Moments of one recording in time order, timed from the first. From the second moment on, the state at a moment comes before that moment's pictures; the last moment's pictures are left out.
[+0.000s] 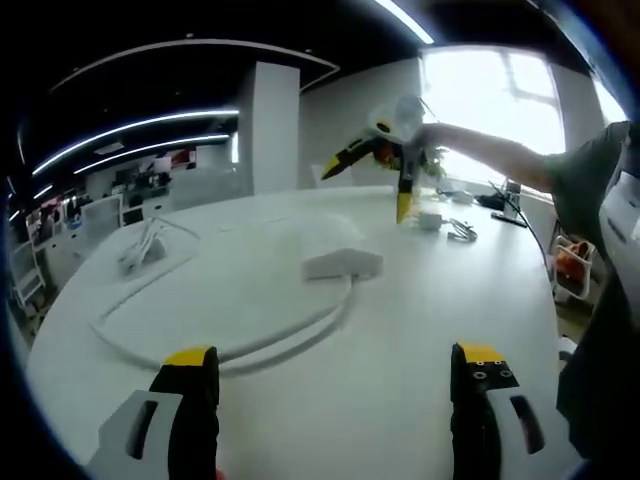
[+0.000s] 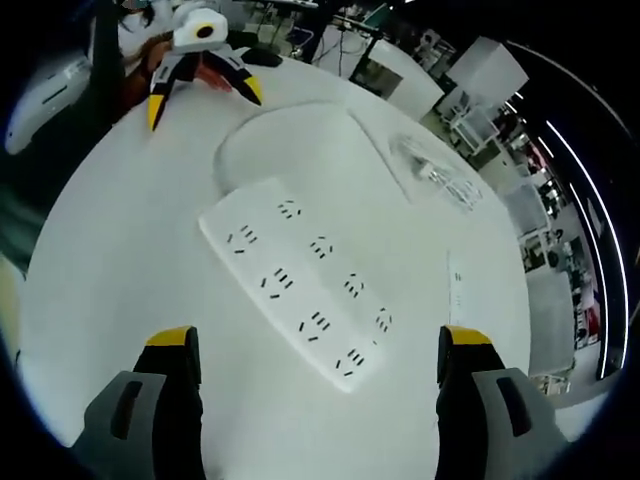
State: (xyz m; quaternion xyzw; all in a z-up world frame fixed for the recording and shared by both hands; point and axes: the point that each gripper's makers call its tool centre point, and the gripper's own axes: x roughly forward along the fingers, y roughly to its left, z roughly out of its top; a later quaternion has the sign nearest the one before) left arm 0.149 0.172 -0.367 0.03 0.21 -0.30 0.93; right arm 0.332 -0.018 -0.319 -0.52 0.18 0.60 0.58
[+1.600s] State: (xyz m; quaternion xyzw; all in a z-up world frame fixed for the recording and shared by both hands) left arm 0.147 0.175 -0.361 0.03 0.21 -0.29 0.93; right arm 0.337 0.016 -0.339 -0.56 0.17 0.64 0.50
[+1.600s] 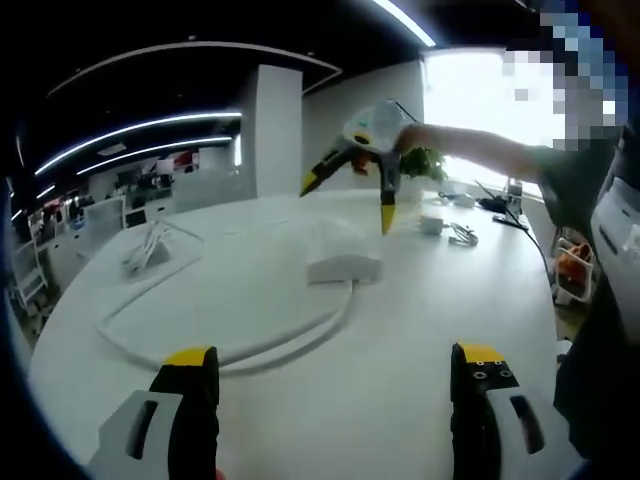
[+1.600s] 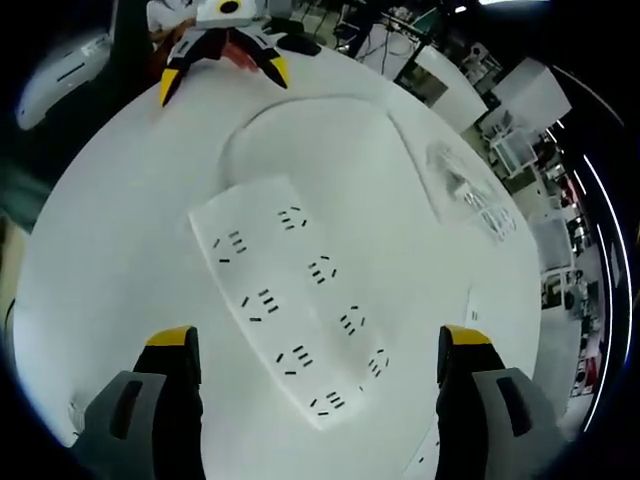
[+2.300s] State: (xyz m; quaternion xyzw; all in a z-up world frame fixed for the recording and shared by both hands) left arm 0.148 0.176 -0.365 0.03 0.21 -0.28 0.93; right arm 0.335 0.025 -0.360 -0.58 0.19 0.66 0.44
